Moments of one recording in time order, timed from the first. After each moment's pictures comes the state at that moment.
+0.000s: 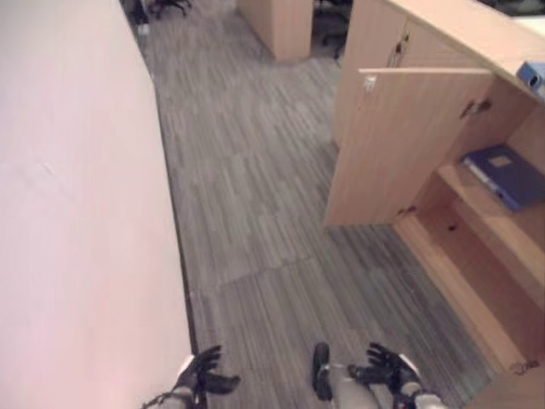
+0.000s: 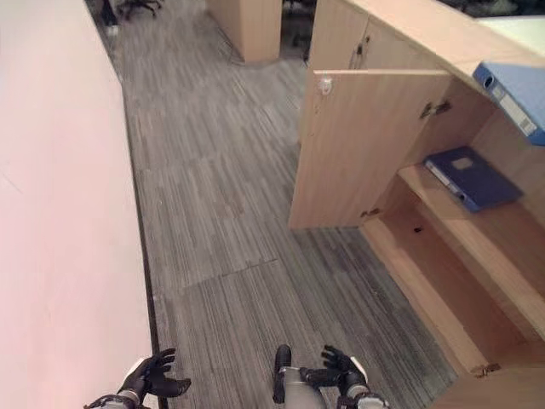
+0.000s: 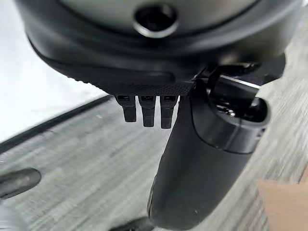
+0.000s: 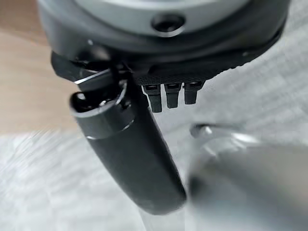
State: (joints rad) left arm 0.10 0.33 -0.19 0.82 -0.09 -0.10 -0.02; right arm 0.03 -0.31 0.13 0.88 0.37 -0.08 0.08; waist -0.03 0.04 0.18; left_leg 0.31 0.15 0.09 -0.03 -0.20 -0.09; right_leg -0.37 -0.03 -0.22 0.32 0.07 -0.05
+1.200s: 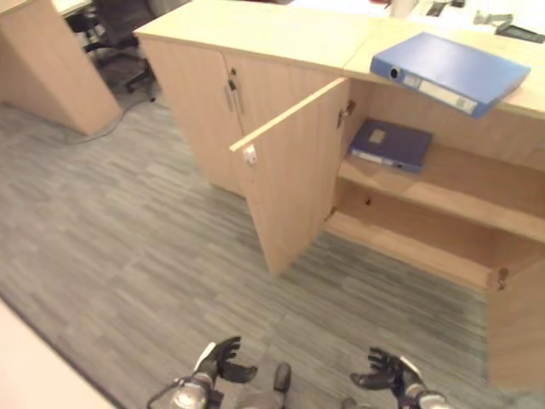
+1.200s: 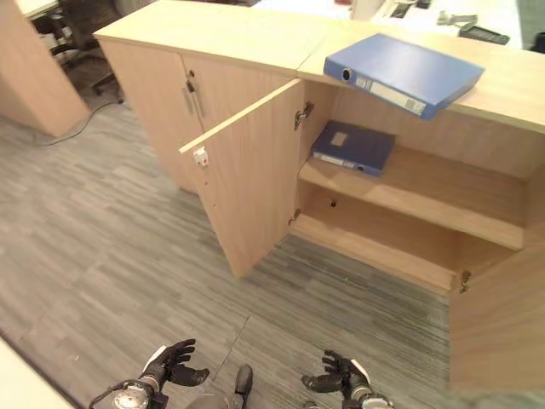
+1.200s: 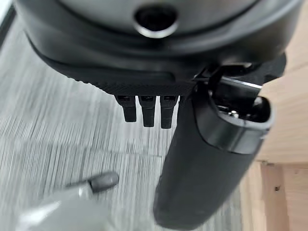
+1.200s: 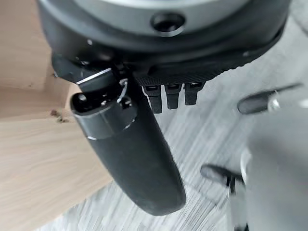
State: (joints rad) left arm 0.00 0.31 -0.27 0.95 -0.04 -0.11 -0.02; right arm 0.08 -0.29 0.21 0.87 0.35 -0.06 0.11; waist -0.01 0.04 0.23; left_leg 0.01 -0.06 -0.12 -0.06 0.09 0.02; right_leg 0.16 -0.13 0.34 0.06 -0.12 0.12
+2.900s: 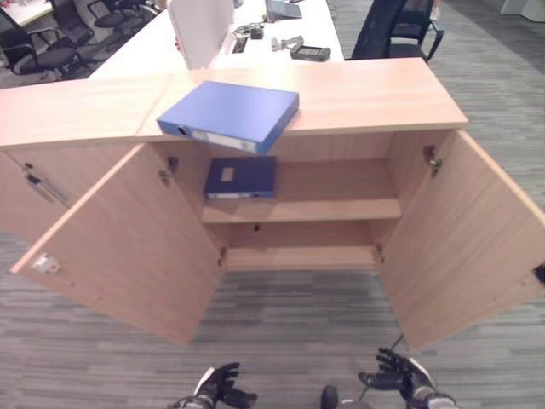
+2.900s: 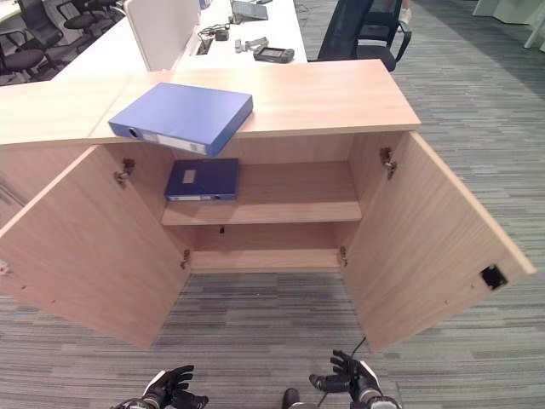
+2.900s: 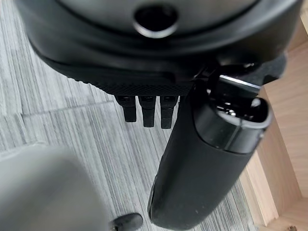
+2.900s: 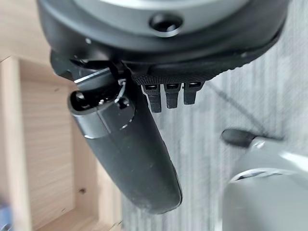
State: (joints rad) left arm 0.01 0.24 -0.23 1.10 -0.04 -0.12 -0.01; right arm 0.09 -0.35 0.22 0.92 0.37 -0.07 0.12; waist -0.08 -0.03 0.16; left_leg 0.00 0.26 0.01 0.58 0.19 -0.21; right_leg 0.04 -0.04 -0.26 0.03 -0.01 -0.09
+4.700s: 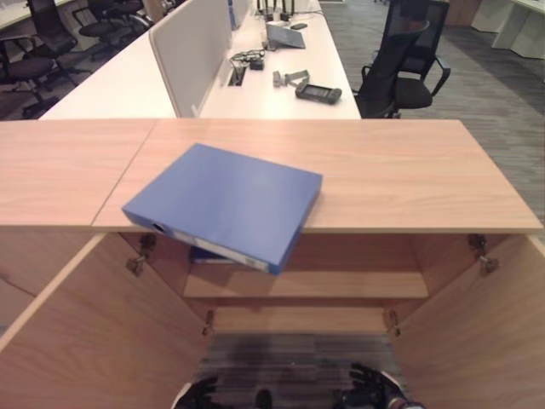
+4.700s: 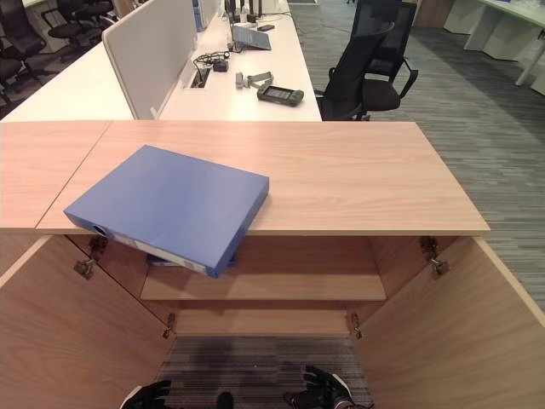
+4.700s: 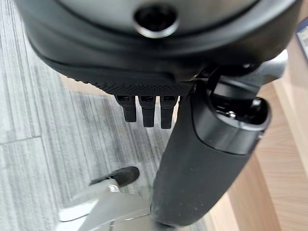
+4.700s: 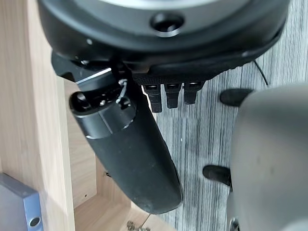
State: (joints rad) left arm 0.09 0.32 -0.23 1.06 -0.06 -0.11 0.01; right arm 0.08 -0.27 0.27 0.93 0.32 -0.06 0.13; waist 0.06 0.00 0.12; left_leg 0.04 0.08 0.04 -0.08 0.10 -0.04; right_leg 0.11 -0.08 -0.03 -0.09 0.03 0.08
